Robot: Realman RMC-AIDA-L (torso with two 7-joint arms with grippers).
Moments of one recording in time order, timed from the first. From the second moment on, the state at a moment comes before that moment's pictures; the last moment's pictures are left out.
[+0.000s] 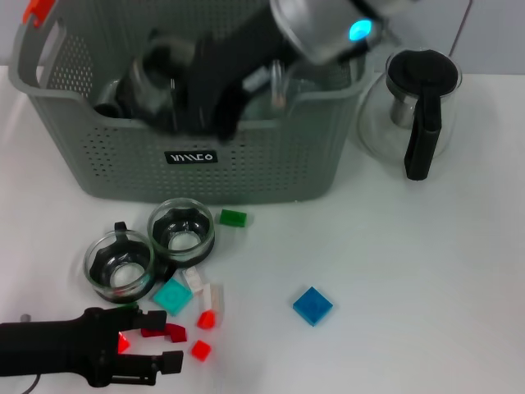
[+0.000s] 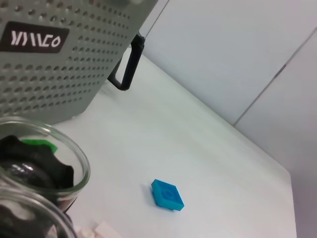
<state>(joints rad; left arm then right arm) -0.35 -2.01 -2.61 -0.48 -0.89 1.76 -1.38 1.12 2.10 -1.34 -1.13 -2.17 -1.47 2.07</state>
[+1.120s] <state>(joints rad) -0.40 -2.03 -2.60 -0.48 -0.88 1.75 -1.36 1.21 2.04 -1.19 -0.51 -2.30 -0.84 2.07</state>
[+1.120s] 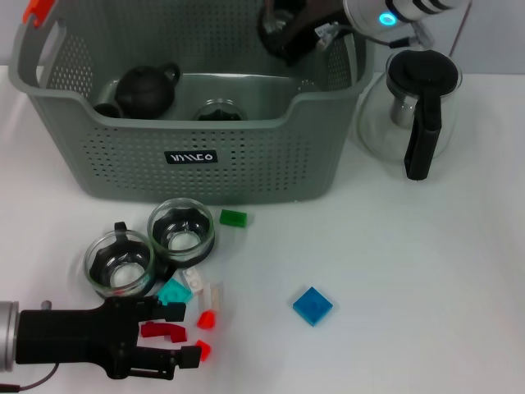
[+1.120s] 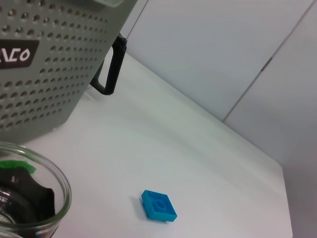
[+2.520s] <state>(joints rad) -0.39 -2.03 -2.60 -0.46 -0.88 1.72 -1.35 1.19 2.05 -1.19 -0.47 -2.34 -0.86 2.06</state>
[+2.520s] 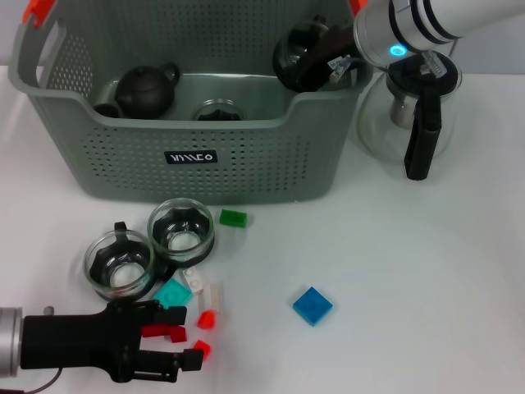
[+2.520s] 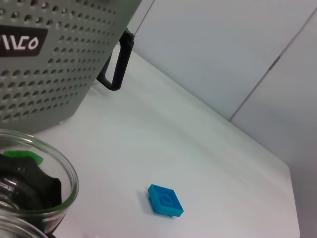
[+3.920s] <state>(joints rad) -0.39 -2.02 -2.63 -0.46 -0.89 1.75 -1.36 1.05 2.04 -1.03 -1.00 -2.15 -1.32 2.09</state>
